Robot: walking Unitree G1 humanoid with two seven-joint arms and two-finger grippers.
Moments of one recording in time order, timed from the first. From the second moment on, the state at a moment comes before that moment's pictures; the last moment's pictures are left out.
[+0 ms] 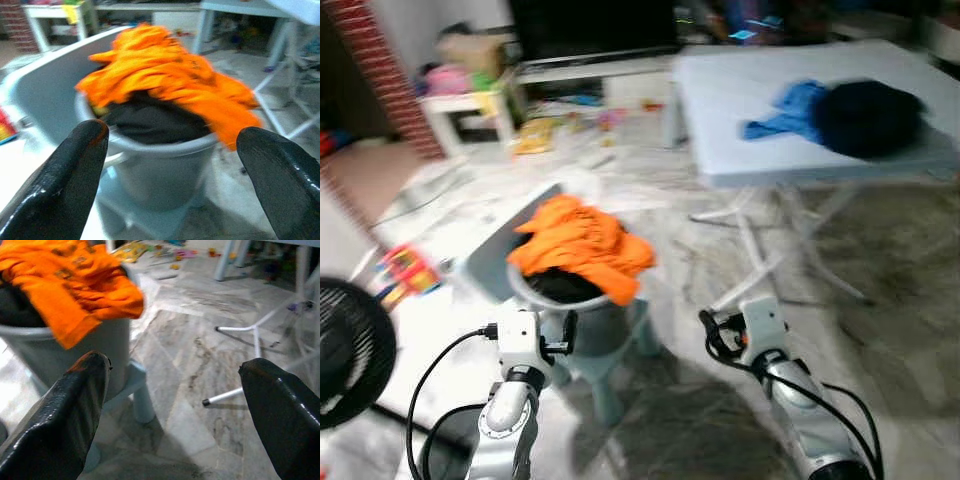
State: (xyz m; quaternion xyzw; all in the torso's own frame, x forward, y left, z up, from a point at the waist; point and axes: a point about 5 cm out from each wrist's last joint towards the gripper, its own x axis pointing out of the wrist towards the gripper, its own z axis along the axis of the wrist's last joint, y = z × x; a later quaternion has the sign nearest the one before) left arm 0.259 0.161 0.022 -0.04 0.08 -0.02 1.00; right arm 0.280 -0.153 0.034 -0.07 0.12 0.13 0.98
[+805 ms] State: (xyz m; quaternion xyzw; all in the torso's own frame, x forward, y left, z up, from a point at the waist) left arm 0.248 0.163 0.019 -0.05 0.09 0.00 0.99; right arm 0.281 -0.144 0.042 -0.07 0.10 0.15 0.98
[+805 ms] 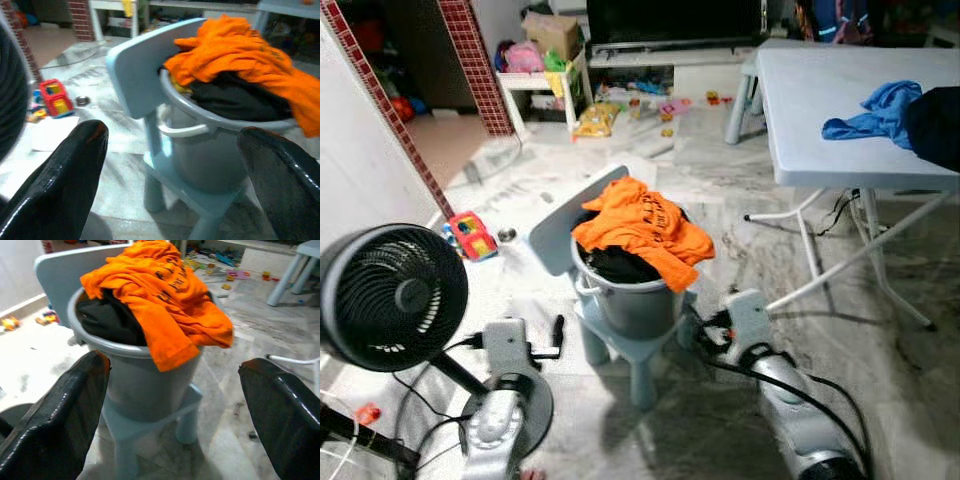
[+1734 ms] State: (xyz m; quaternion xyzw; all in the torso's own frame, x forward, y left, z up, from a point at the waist) left arm 0.247 0.164 0.022 -0.07 0.08 0.01 0.99; right arm 0.274 -0.151 0.045 -0.06 0.08 0.14 0.98
